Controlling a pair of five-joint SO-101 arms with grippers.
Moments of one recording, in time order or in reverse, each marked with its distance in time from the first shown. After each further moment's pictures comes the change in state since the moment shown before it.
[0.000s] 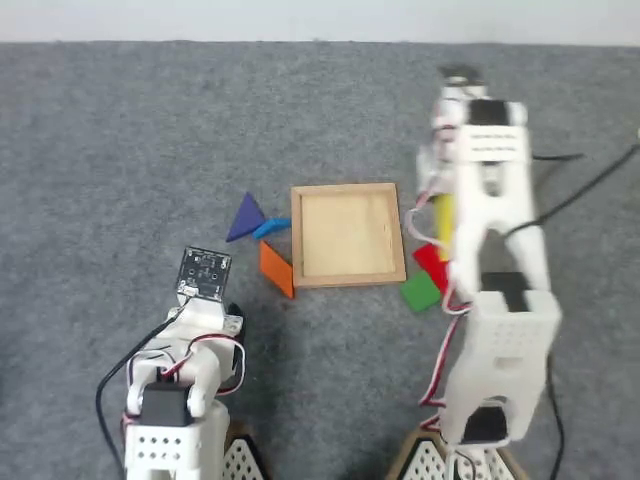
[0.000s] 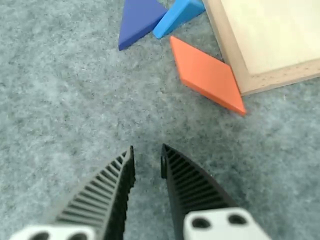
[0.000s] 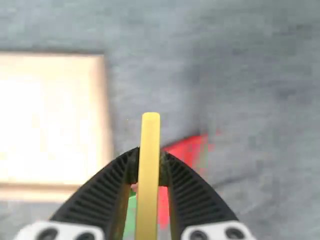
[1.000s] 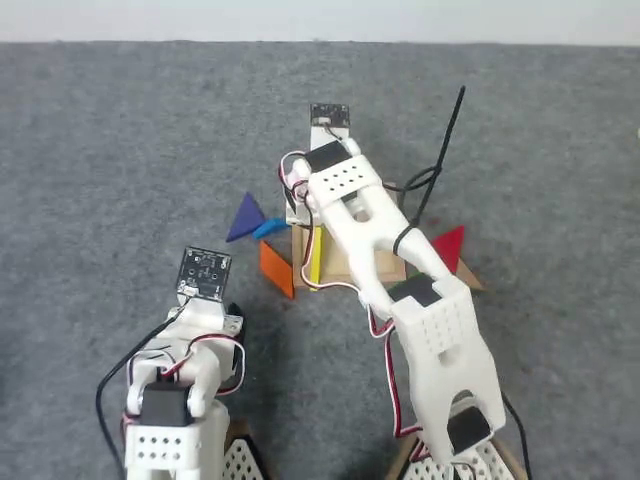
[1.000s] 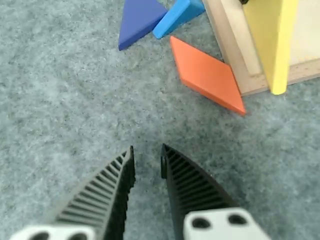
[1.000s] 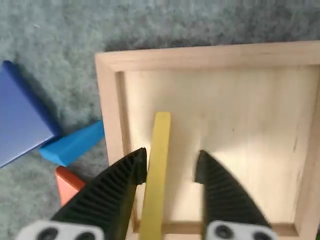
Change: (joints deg) left arm 0.0 0.0 0.0 0.0 0.0; right arm -23.4 12.0 -0.5 -14.2 -29.8
